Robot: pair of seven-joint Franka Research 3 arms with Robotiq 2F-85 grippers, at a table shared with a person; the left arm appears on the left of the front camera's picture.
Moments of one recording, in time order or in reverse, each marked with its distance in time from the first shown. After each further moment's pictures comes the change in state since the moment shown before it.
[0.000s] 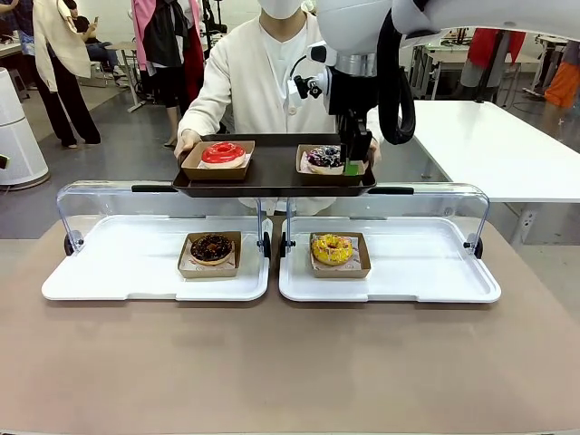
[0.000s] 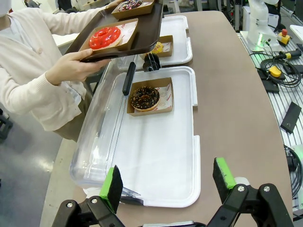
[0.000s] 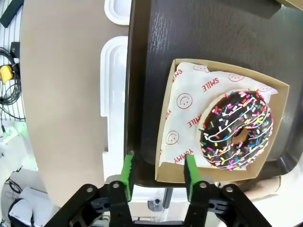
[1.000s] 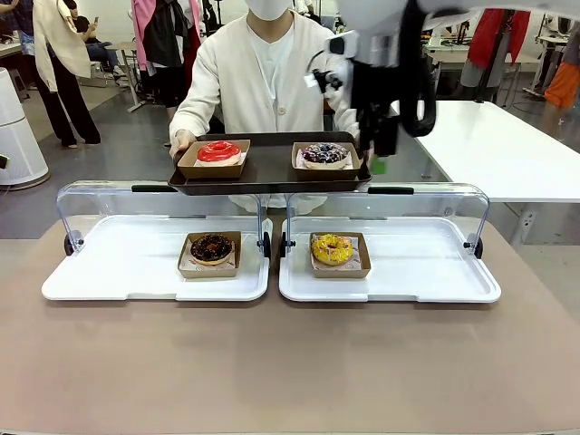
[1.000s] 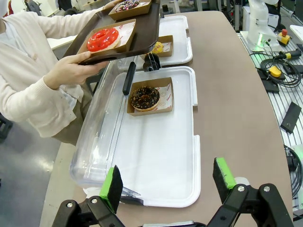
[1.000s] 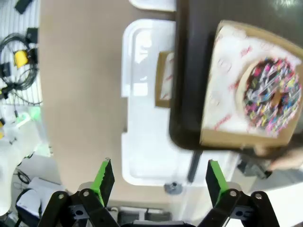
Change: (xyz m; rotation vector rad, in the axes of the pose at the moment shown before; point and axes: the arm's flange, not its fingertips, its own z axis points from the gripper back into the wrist) left arm 0.000 0.000 0.000 0.000 0.000 0.000; right arm -0.039 0.034 0.029 0.053 0.038 -0.005
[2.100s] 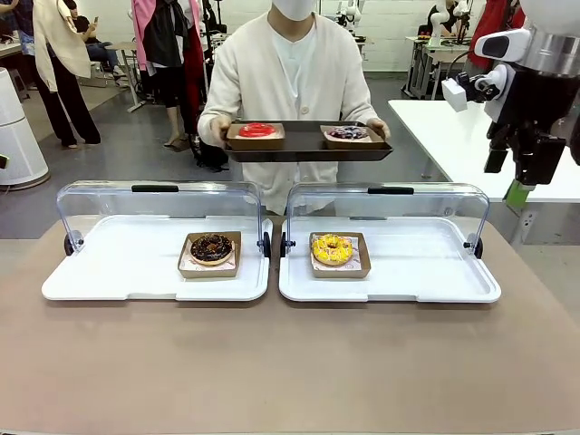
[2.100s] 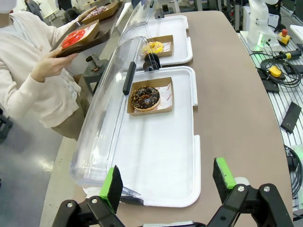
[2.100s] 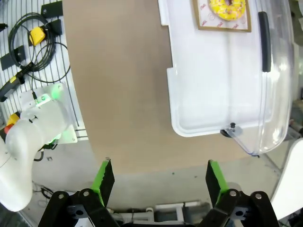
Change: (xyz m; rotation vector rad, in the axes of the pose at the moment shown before) left arm 0.000 0.000 0.000 0.000 0.000 0.000; right arm -0.157 0.110 0.002 0.009 -0.024 -0.195
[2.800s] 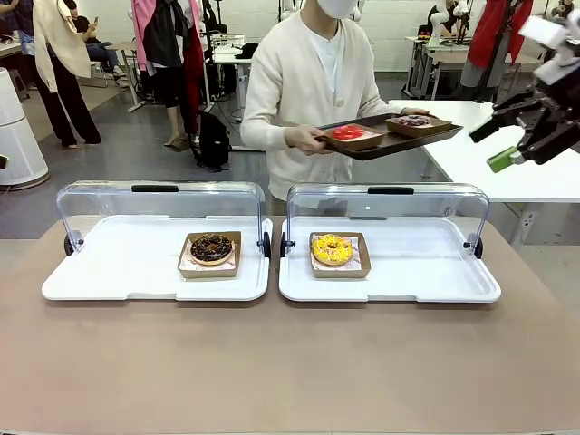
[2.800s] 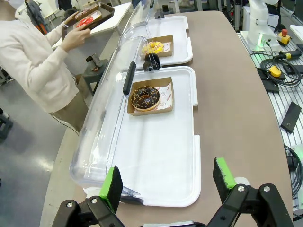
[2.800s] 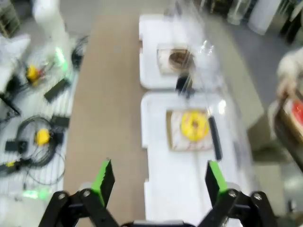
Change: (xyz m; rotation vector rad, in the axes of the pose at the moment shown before) left arm 0.000 0.000 0.000 0.000 0.000 0.000; right arm -0.100 -0.034 -0.022 -0.045 -0.939 0.028
